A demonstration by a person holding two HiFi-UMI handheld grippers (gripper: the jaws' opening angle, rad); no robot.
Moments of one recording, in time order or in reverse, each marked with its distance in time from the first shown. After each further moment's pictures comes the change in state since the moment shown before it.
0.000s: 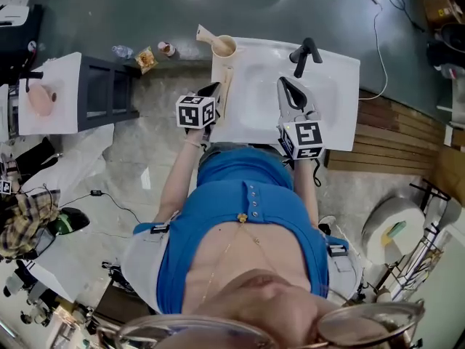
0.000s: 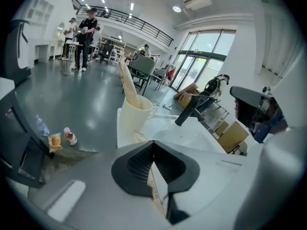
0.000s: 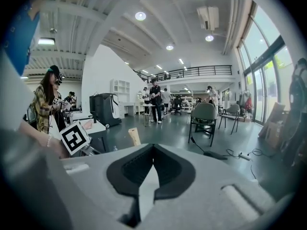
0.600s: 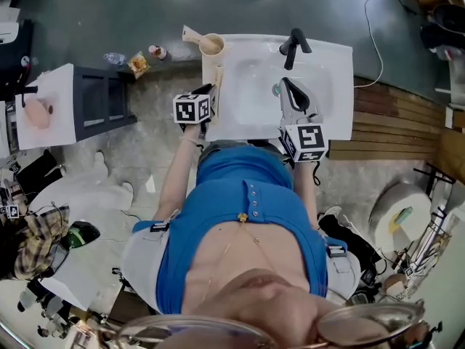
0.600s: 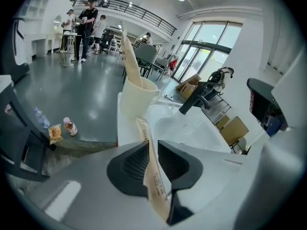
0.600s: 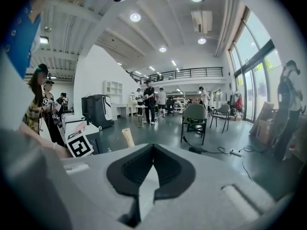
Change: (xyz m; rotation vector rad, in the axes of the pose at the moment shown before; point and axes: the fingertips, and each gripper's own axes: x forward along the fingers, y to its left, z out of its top) left arm 0.023 0.010 -0.032 -0.010 0.120 0.016; right arm -0.034 -0.020 -0.005 0.036 -0.015 -0.091
